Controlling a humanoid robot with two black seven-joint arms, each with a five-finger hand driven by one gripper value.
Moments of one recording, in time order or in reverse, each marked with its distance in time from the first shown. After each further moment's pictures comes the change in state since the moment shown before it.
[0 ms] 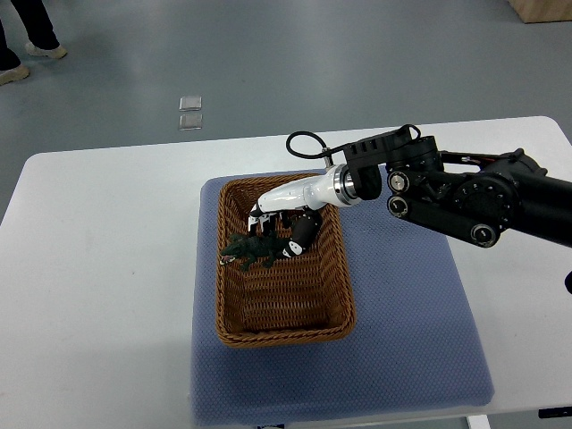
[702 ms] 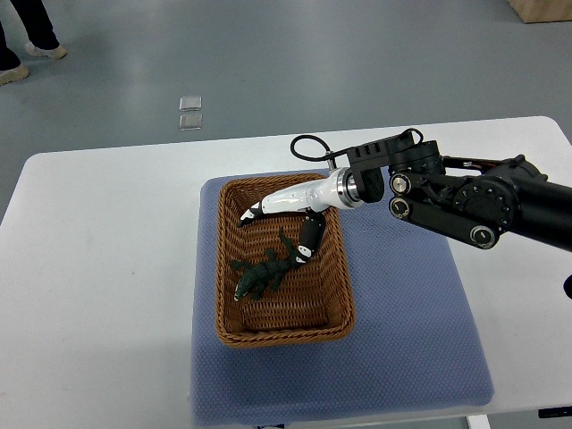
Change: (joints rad) left arm 0.000 0.000 0.000 0.000 0.000 0.000 0.000; right arm -0.005 -0.007 0.023 -0.022 0.011 0.009 0.017
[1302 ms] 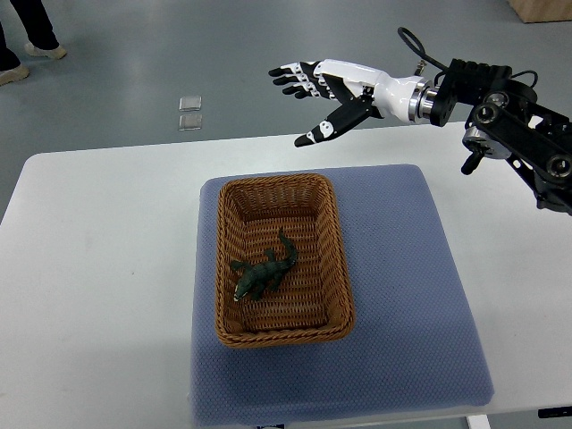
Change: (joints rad) left arm 0.000 0.000 0.000 0.001 0.000 0.000 0.000; right arm -0.160 -0.086 0.540 -0.108 0.494 -0.012 0.008
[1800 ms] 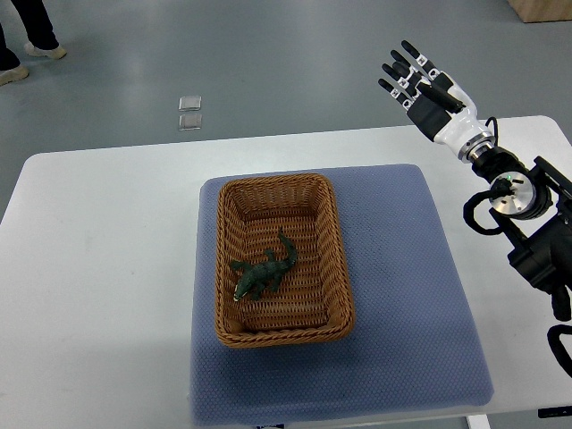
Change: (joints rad) left arm 0.001 0.000 0.001 -0.002 0.000 0.000 0.000; right arm -0.265 0.126 0.333 -0.246 0.763 -0.061 0.011
